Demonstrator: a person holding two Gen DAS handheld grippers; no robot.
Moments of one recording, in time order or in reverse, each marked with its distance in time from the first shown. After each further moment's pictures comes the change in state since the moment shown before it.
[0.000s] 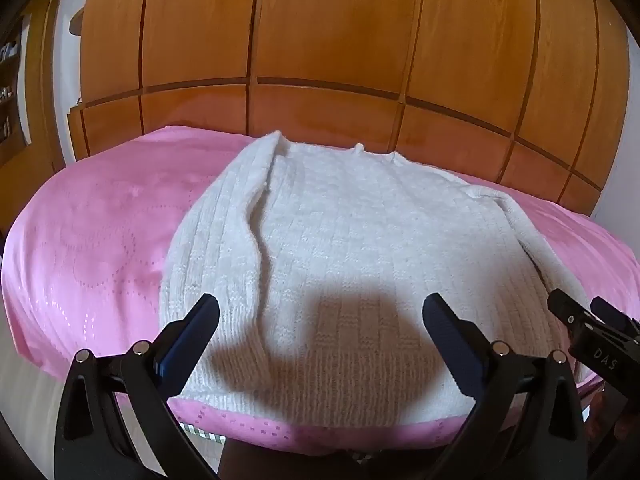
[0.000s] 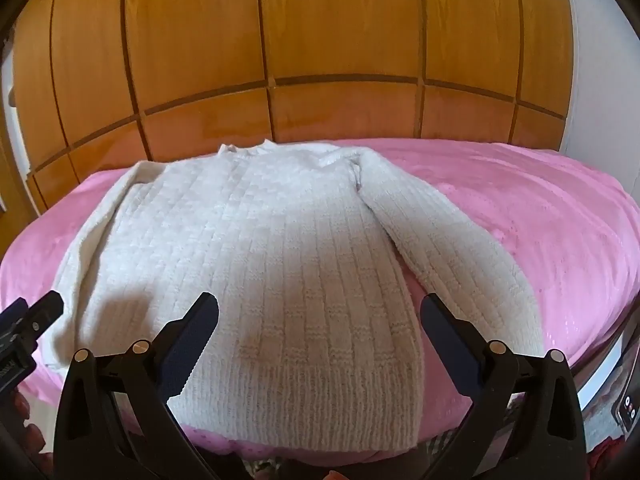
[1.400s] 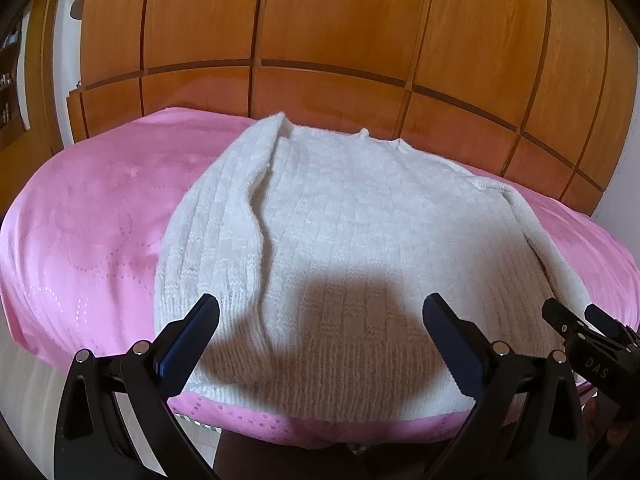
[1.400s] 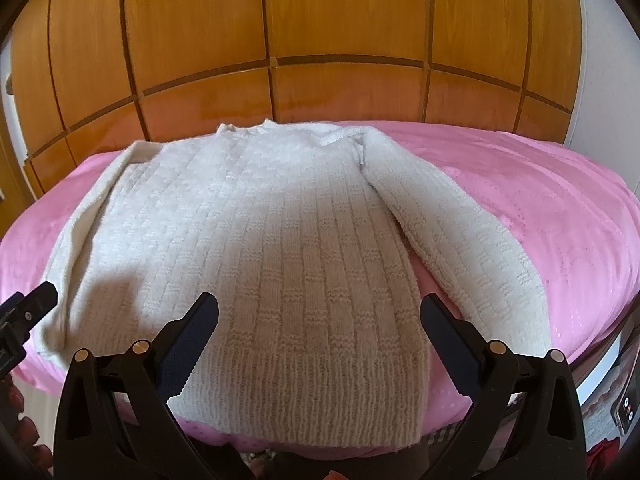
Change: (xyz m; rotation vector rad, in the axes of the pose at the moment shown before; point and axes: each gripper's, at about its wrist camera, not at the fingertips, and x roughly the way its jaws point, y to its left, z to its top) left arm 0.011 0.007 -0.005 -0.027 0.054 -0.011; right arm 0.010 0.005 -0.003 -0.014 0.062 -0.003
